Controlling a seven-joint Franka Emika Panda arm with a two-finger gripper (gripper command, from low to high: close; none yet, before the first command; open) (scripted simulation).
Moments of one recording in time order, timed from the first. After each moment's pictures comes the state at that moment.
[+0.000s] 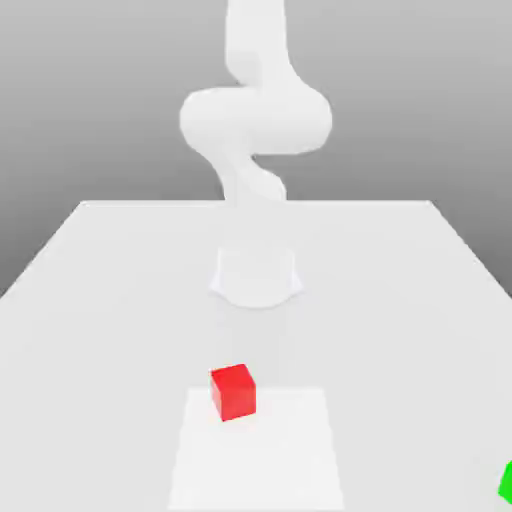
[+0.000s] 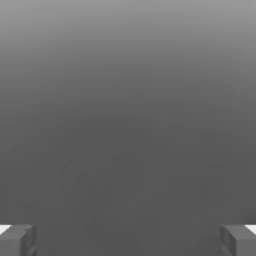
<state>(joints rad) 0.01 -0.74 -0.02 -2.36 -0.01 2.35 0.76</state>
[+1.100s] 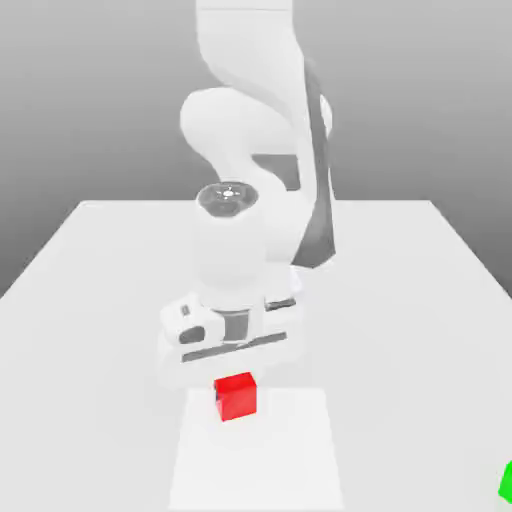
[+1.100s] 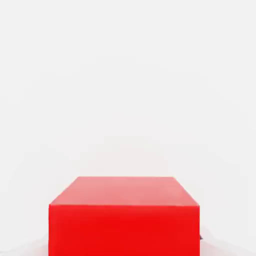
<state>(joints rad) -0.01 0.16 -0.06 -2.88 0.09 3.04 0.28</state>
